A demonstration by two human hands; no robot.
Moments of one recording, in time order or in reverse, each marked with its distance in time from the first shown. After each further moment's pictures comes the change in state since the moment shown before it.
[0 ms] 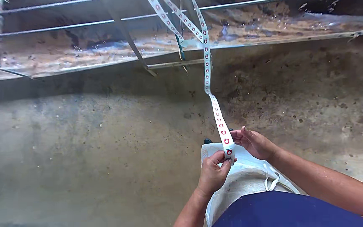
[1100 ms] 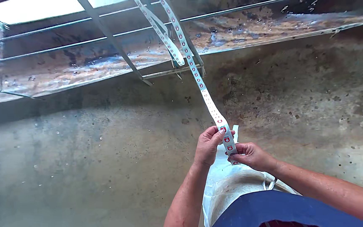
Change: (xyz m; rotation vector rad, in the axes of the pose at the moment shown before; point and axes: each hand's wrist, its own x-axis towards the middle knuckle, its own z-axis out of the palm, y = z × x) left_hand 0.068 0.027 0.006 -0.494 0.020 -0.207; right_hand -0.041 0.015 0.015 -0.161 0.057 -0.113
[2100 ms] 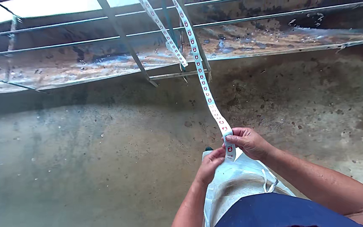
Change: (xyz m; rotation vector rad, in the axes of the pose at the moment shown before) left_hand -0.023 -0.044 -0.058 0.129 -0.149 -0.029; right_hand 0.061 -0.059 0.016 0.274 0.070 0.096
